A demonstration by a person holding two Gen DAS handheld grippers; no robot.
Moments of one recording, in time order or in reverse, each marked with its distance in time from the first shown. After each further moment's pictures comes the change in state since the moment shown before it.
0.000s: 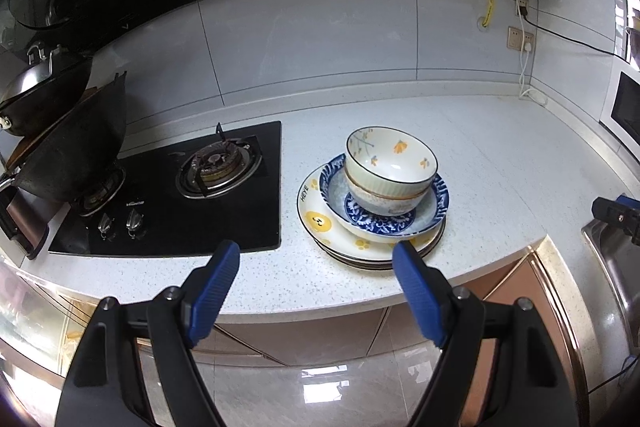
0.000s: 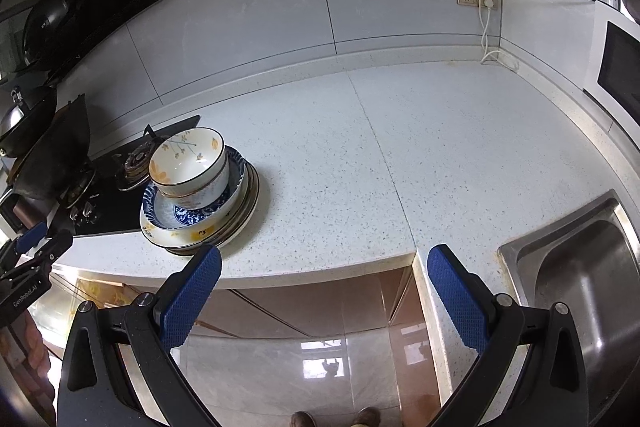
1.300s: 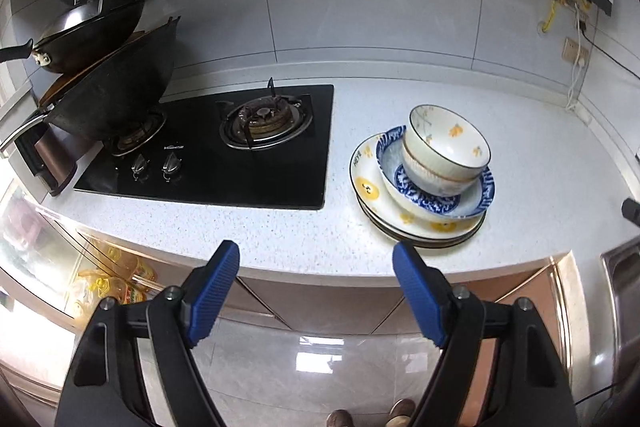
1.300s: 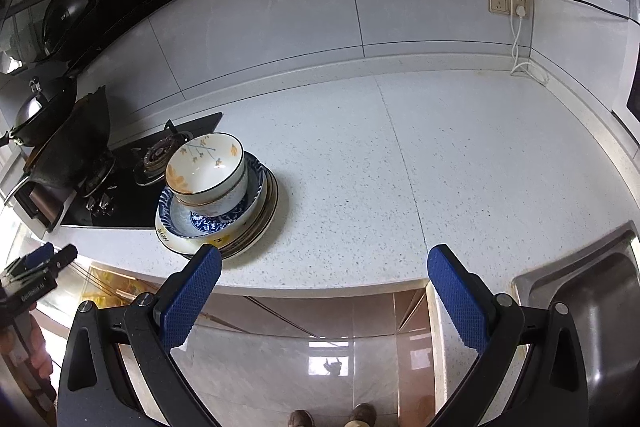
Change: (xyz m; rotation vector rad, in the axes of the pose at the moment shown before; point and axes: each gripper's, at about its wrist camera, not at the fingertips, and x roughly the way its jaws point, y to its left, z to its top) left arm -0.001 0.029 -0.014 -0.151 0.119 0.128; right arm 0.005 -0.007 0.025 -0.056 0.009 0.088
